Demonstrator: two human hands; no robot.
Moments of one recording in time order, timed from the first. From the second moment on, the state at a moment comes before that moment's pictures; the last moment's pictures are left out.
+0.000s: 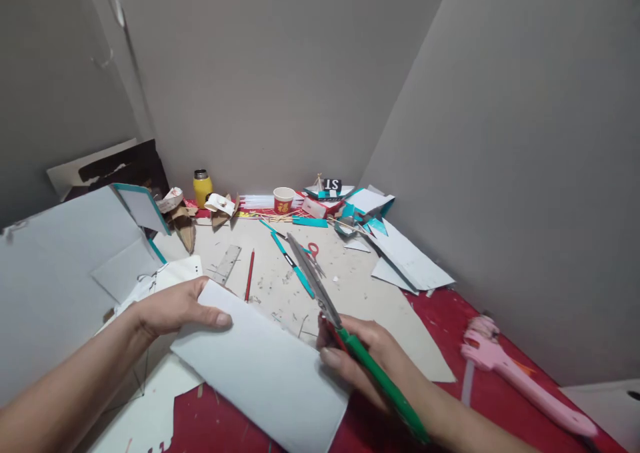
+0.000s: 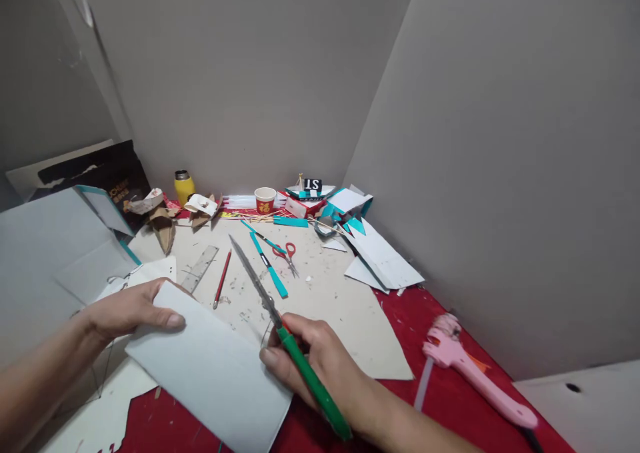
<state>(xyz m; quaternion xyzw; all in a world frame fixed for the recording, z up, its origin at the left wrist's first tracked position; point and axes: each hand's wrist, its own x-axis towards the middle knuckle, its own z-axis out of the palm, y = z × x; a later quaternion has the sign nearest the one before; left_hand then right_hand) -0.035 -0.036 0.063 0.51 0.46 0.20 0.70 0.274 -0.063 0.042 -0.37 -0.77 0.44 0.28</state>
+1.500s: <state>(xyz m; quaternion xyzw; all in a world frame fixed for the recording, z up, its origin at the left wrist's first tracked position) -0.058 -0.015 0.061 0.31 0.31 0.58 0.69 0.232 -0.044 0.046 -0.40 -0.62 0.51 0.45</state>
